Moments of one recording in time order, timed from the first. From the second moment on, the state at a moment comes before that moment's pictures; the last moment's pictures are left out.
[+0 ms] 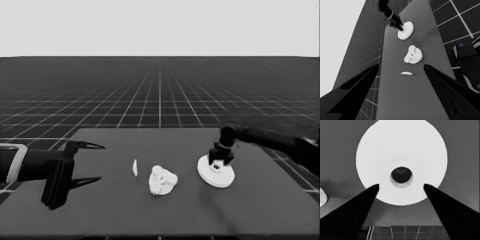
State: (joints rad) left arm -0.34 1.75 -0.42 0.31 0.68 0.35; right arm -0.04 2.45 -1.72 -0.16 -1.40 0.74
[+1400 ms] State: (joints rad) left arm -0.34 1.75 -0.42 0.31 0.68 0.35; right arm 0.08 2.43 -1.67 -0.08 -1.49 0.76
